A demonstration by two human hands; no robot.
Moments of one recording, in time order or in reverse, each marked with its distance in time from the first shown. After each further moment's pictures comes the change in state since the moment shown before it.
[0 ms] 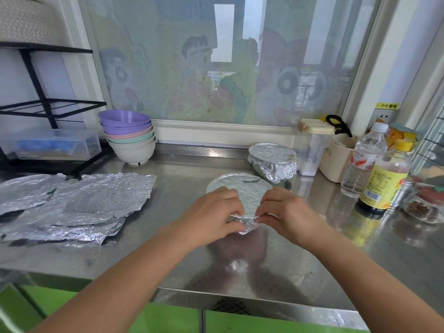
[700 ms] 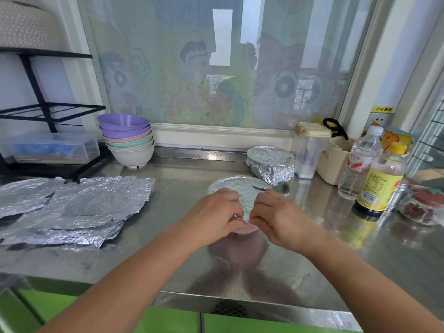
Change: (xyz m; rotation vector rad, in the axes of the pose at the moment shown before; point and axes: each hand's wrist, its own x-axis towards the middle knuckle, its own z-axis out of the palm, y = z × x) left_hand 0.009 0.003 0.003 0.016 -0.030 -0.025; right_hand 0.006 -0.013 0.001 -0.114 0.019 -0.106
